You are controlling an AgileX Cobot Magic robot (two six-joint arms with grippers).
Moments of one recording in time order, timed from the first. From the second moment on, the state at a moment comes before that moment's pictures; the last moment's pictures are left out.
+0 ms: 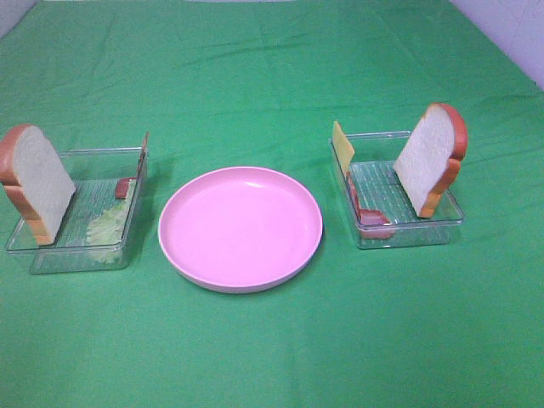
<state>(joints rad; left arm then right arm) 0.01 -0.01 -0.50 -0.07 1.05 0.07 -0.01 0.00 -0.51 0.09 1.07 -0.09</state>
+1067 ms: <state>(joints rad) 0.01 -0.01 -0.50 -0.06 1.05 0.06 -0.01 0.00 -0.51 0.09 1.07 -0.09</state>
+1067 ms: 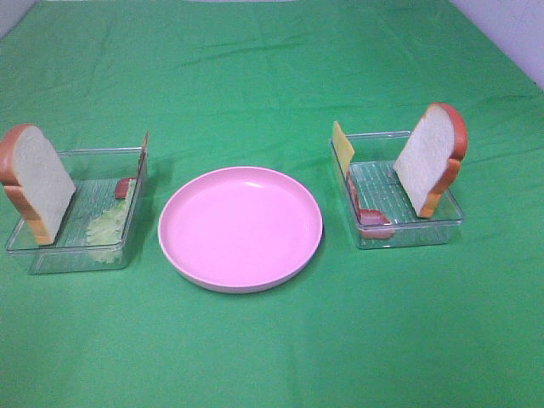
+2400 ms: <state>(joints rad) 0.01 1.59 -1.22 -0.06 0.91 -0.02 -0.01 0.00 -0.51 0.09 1.07 -0.09</state>
